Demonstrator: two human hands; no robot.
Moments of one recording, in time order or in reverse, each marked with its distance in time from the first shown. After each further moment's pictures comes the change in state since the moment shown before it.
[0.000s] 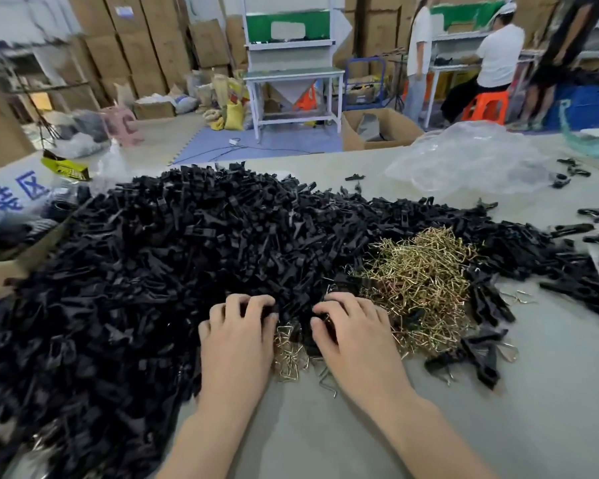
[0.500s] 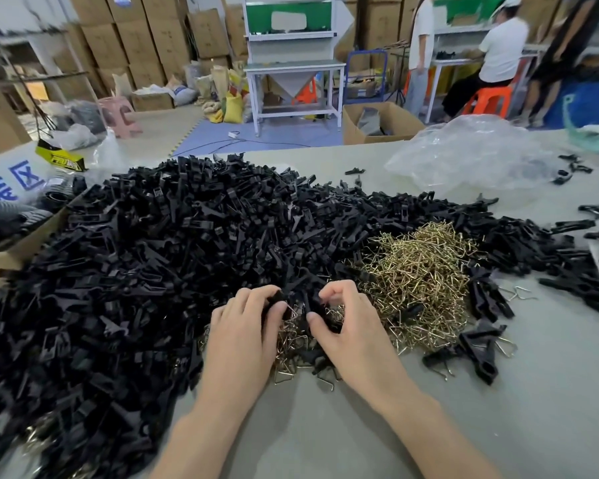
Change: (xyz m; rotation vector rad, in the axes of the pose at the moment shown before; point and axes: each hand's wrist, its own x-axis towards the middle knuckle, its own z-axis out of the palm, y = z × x) left_hand -0.004 0.008 -0.015 -0.379 -0.087 -0.018; right_hand 0.000 0.003 -0.004 0.492 -0.104 0.137
